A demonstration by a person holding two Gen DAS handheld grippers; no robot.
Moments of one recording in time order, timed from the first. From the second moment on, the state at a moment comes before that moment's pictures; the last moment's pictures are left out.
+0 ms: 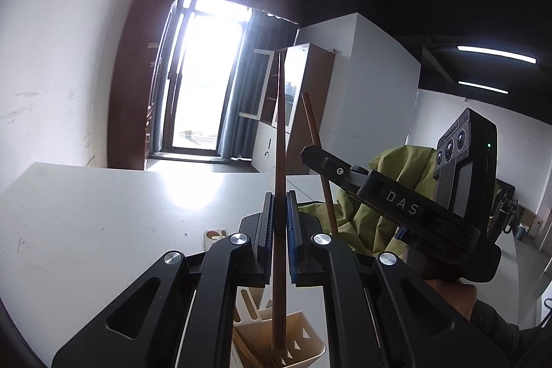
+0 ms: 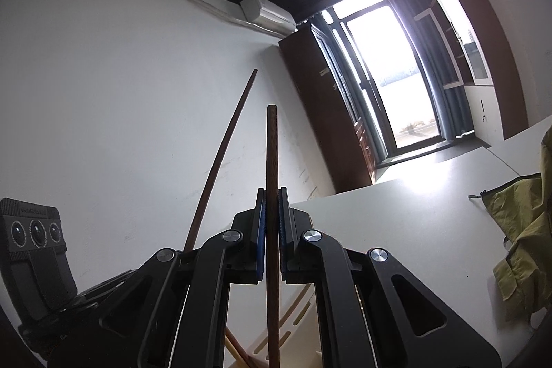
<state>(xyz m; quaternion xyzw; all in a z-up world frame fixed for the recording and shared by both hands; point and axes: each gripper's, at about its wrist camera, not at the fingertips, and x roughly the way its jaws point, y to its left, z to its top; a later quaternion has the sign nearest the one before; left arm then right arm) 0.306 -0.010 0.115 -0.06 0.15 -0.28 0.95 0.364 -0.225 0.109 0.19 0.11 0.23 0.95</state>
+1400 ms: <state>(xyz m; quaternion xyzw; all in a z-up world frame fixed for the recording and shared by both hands) 0.298 -0.007 0.041 -0.11 0.19 -0.29 0.93 0.321 -0.198 0.072 0.14 0.15 0.22 0.95</state>
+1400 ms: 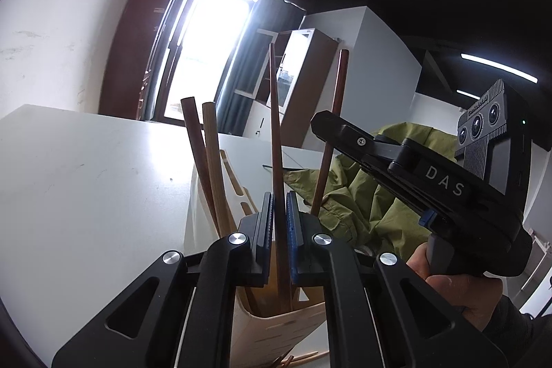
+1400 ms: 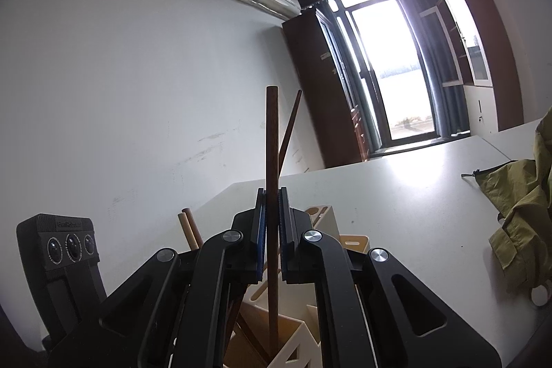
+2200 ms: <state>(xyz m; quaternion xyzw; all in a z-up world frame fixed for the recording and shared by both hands) 0.268 0.013 0.051 -0.06 0.19 -0.27 0.94 0.291 -0.245 0.087 0.14 0.13 0.17 0.97</state>
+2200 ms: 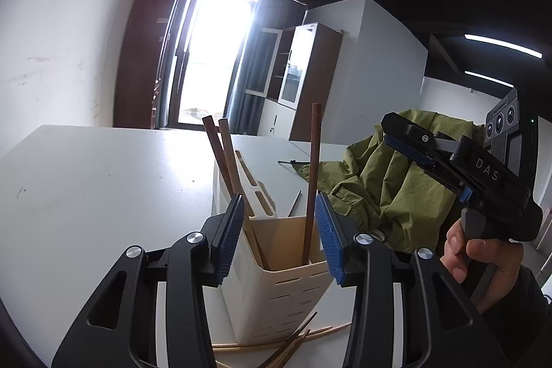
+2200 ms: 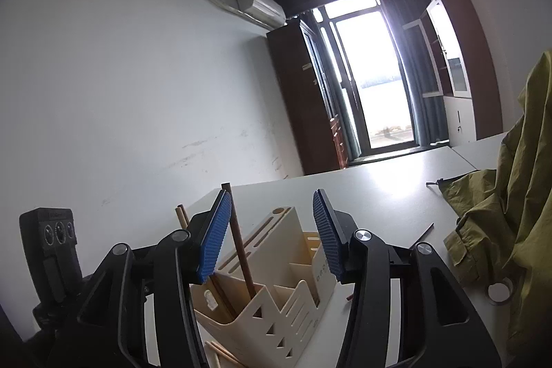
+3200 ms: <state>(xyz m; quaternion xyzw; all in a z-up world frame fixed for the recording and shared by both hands) 0.270 0.017 0.059 -0.03 0.17 -0.29 0.94 0.535 -0.276 -0.091 0.17 0.45 -0.03 0.88</state>
